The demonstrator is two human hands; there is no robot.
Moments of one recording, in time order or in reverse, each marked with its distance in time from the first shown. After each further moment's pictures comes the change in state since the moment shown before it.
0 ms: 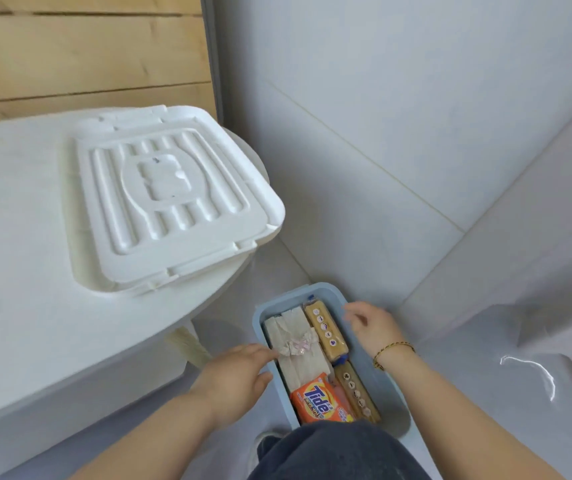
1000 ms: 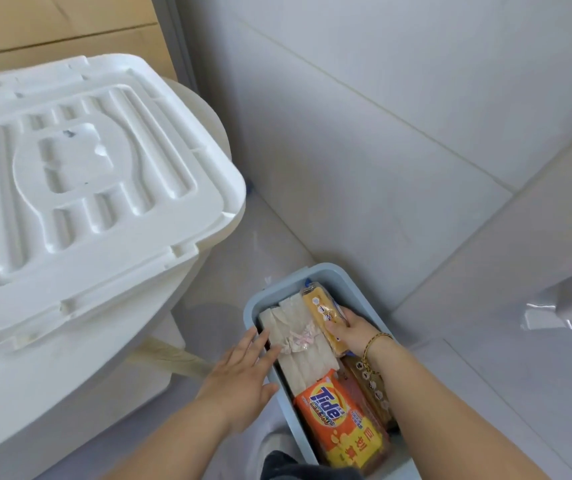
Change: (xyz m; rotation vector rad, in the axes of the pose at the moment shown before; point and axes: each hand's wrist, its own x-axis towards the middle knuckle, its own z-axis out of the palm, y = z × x) left_hand 0.049 -0.020 0.043 0.165 -0.266 -0.077; right_hand 0.055 0.039 0.058 0.174 -0.404 0.267
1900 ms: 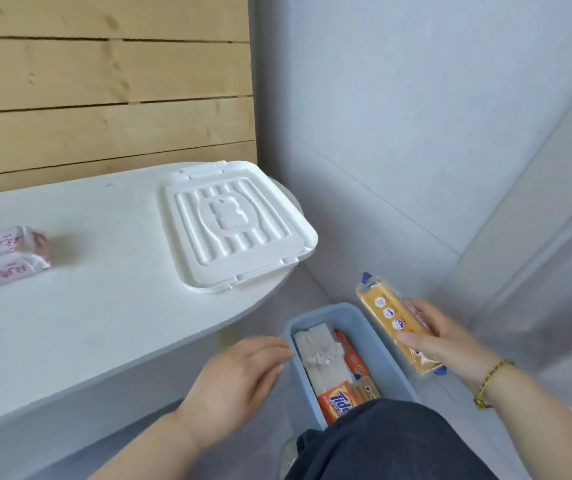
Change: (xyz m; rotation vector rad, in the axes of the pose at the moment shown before) left_hand -0.193 0.017 -0.073 -0.193 0.861 0.340; right_hand -0.223 -0.057 -0.054 0.133 0.124 -0.418
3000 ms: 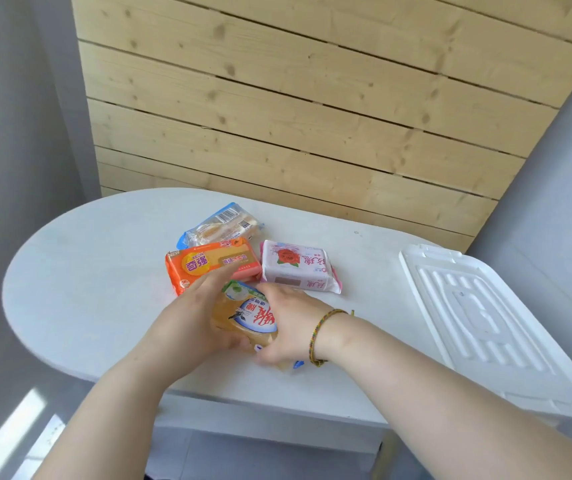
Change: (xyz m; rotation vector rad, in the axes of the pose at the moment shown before) left_hand -0.180 -0.135 -0.219 -0.079 0.464 -0.818; right_hand 0.007 -0.248 0.395 -1.073 -0.559 -0.789
